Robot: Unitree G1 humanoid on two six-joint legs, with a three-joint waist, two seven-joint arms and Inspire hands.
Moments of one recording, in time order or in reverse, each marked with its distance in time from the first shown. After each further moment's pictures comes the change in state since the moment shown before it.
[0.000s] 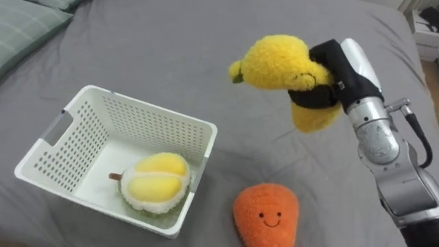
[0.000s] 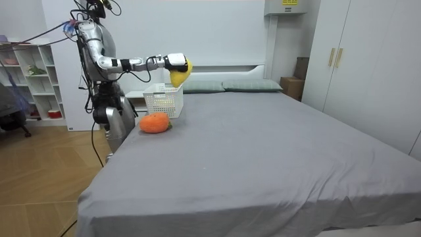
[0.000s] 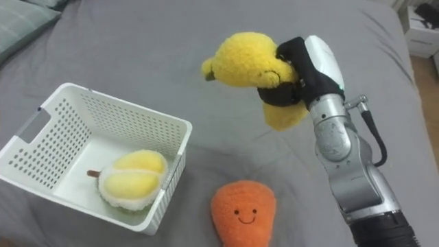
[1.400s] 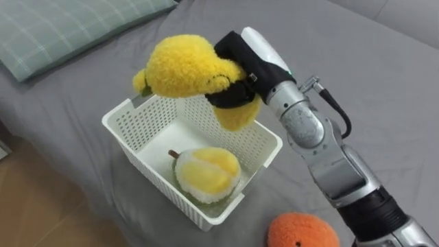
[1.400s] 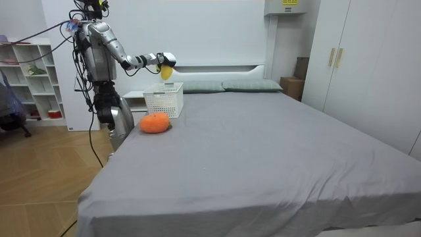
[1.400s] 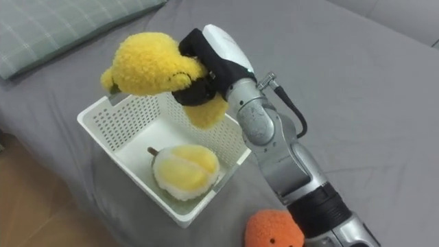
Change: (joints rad) left arm 0.012 -0.026 0.036 -0.045 0.169 0.104 -0.023; right arm -0.208 0.216 0.253 0.071 -0.056 0.100 0.125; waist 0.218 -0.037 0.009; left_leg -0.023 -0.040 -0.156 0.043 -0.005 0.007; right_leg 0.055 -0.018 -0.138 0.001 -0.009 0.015
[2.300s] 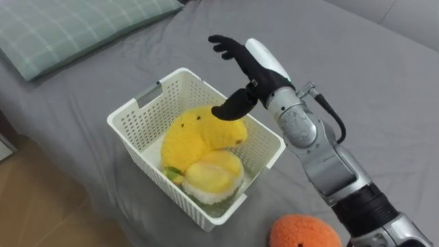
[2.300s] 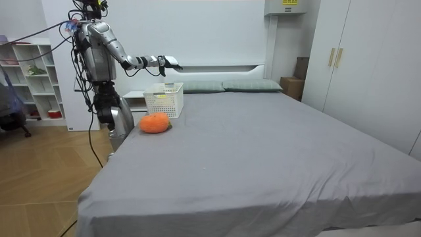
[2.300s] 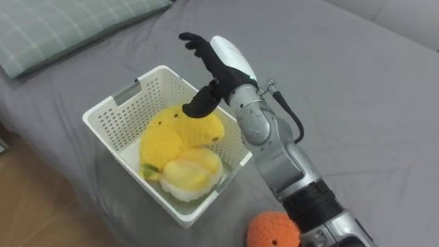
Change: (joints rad) left arm 0.027 -0.004 0.002 -0.059 0.012 0.028 0.000; right arm -0.002 0.012 0.001 0.087 -0.013 0.013 -0.033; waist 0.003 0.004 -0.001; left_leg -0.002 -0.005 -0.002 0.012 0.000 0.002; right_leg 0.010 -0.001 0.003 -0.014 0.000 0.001
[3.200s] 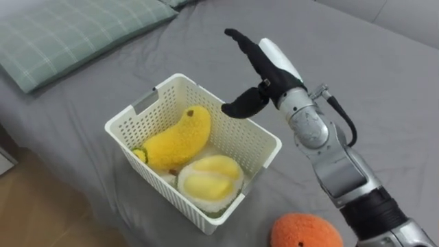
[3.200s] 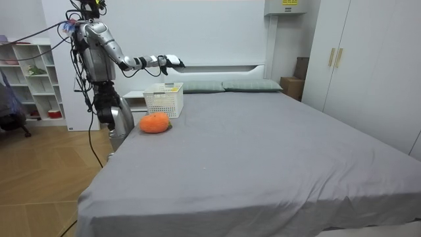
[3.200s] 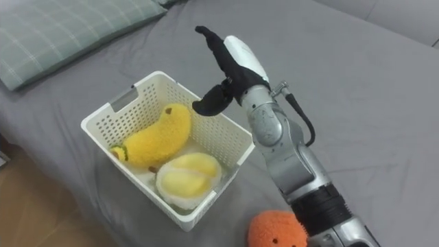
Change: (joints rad) left arm 0.011 -0.005 0.005 -0.007 0.009 0.005 0.002; right arm 0.061 -0.027 -0.072 -0.001 0.022 -0.016 -0.018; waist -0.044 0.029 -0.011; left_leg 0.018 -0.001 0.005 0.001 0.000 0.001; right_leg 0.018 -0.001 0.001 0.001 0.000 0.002
